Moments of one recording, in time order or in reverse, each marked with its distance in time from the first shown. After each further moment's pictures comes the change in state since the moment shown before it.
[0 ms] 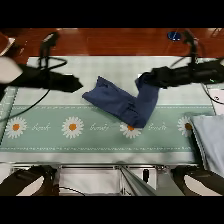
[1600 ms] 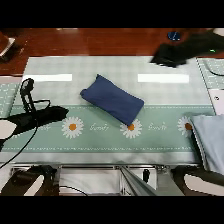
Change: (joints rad) left arm 0.097 0.319 -0.507 0.008 0.216 -0.108; right arm -0.131 -0.053 0.254 -0.385 0.085 0.158
